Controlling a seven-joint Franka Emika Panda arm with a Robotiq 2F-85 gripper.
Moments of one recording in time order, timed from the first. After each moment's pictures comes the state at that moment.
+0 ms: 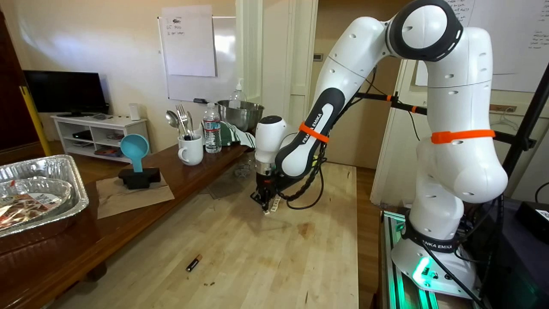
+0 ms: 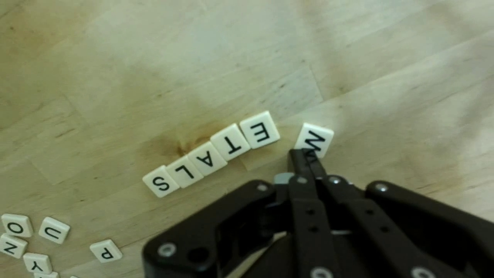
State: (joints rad) arm 0.20 0.23 -0.16 -2.44 -0.22 2.75 0.62
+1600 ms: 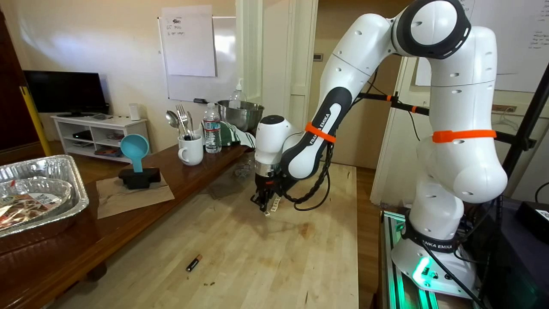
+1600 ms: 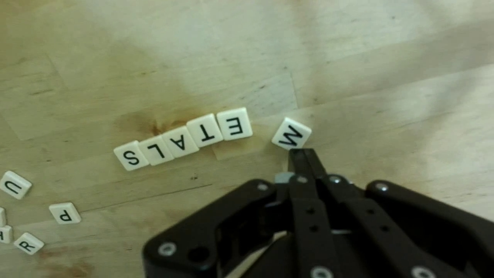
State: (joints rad) arm 0.19 0.20 -0.12 -2.47 -0.30 2.78 0.53
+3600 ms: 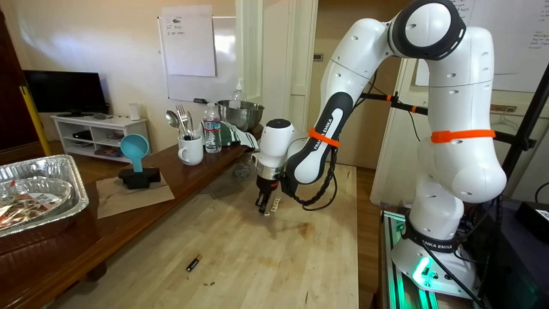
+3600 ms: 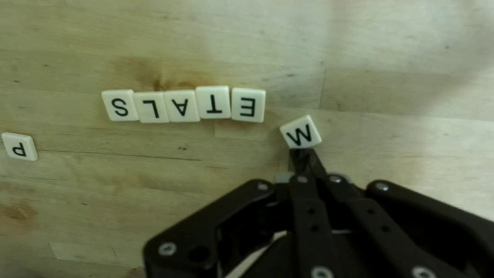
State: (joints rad) arm 0.17 0.22 -0.12 -2.51 -0.35 2.90 0.25
